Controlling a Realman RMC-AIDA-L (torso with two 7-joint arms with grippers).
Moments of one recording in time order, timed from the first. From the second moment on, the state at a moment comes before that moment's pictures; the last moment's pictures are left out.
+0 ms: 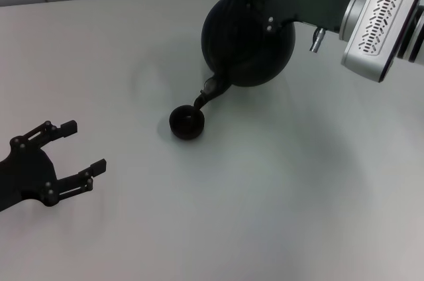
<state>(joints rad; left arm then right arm) -0.38 -2.06 0.40 0.45 2.08 1.60 -0.77 0.77 2.08 -0.38 -0.36 -1.89 -1.25 0.23</state>
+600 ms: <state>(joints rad) -0.39 -2.06 0.40 0.45 2.08 1.60 -0.77 0.74 2.08 -0.39 -0.35 -1.75 -1.25 0.42</state>
